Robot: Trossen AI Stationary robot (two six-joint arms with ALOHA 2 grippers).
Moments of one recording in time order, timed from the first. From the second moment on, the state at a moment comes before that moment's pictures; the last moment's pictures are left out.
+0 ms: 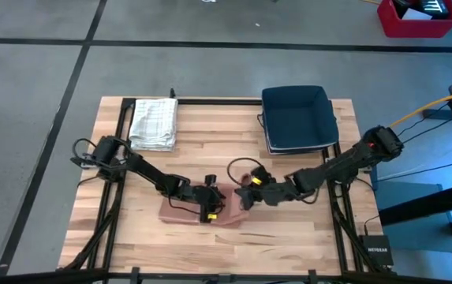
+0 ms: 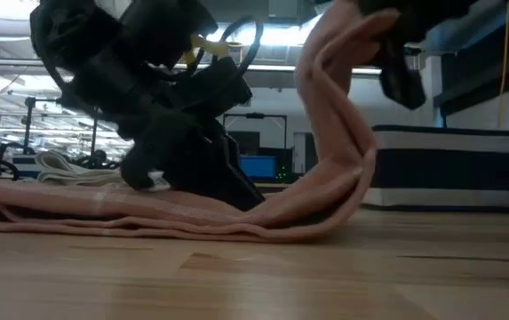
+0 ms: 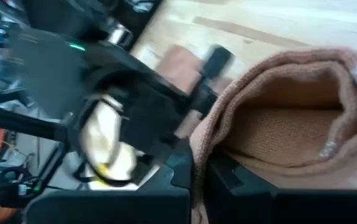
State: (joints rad) left arm -0.28 1.92 0.81 0.49 -0.25 -0.06; right arm 0.41 1.52 0.86 0.08 0.47 1.20
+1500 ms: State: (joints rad) left arm -0.39 1.47 0.80 -0.30 -0.25 -0.27; right arm 0.37 1.72 0.94 0.36 0.33 1.09
